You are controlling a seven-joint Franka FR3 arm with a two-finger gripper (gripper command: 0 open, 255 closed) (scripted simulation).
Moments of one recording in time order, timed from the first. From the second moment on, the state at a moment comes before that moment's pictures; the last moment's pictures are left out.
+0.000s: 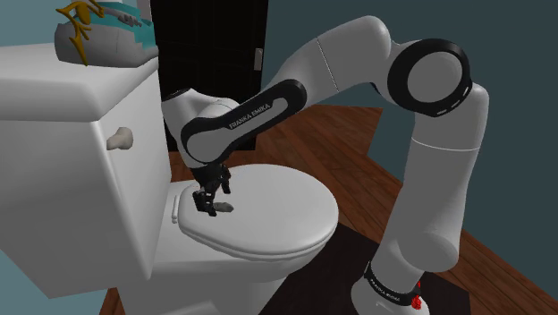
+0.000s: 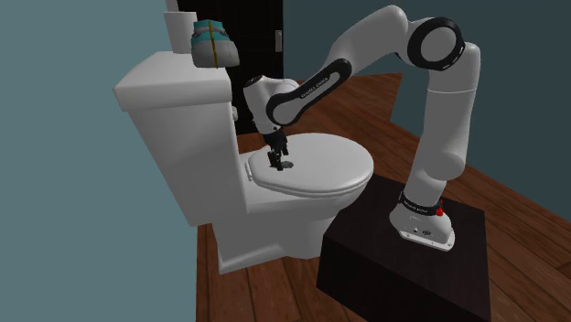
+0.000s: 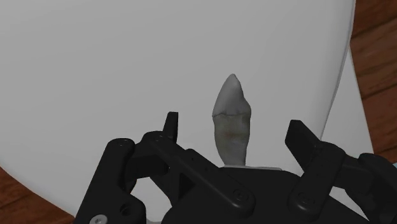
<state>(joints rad) 0.16 0.19 0.25 -2.01 -0.21 1.93 0.17</state>
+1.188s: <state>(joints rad) 0.16 0.17 0.25 -1.99 -0.20 1.89 0.15</state>
